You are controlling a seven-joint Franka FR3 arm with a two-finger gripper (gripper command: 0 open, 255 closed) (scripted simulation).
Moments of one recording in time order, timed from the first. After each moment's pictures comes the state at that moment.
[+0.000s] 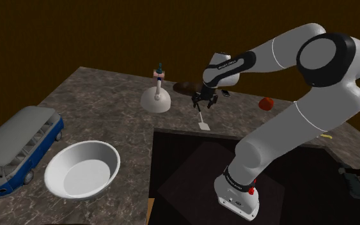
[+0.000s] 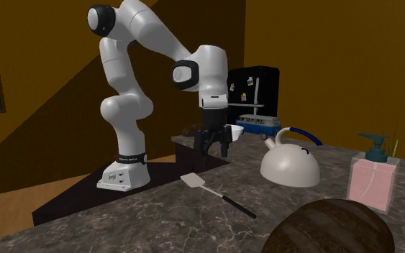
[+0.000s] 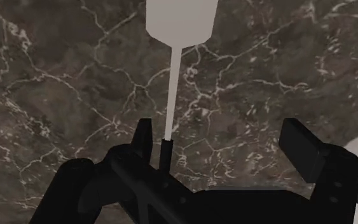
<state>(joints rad) -0.31 -0.27 -0.26 -2.61 -0.11 2.38 0.25</state>
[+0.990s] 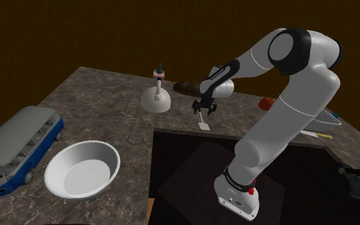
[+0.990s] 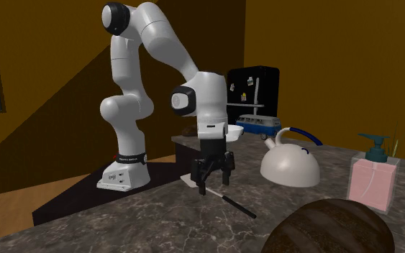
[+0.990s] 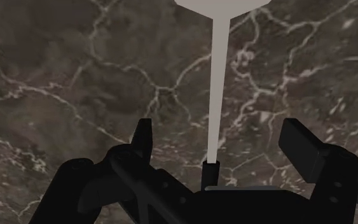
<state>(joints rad) -0.34 -0.03 -0.31 -2.60 -0.05 2.64 0.25</state>
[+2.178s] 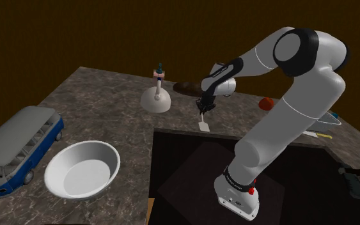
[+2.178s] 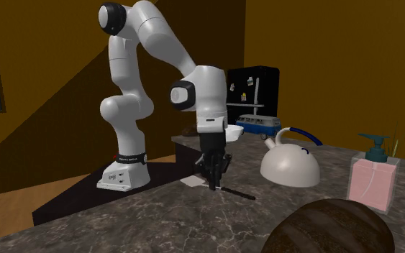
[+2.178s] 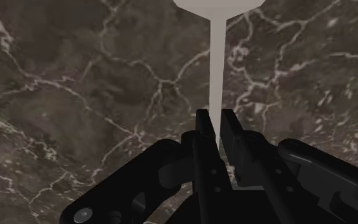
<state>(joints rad) -0.34 -0.08 -0.31 -2.60 -0.07 2.59 0.26</state>
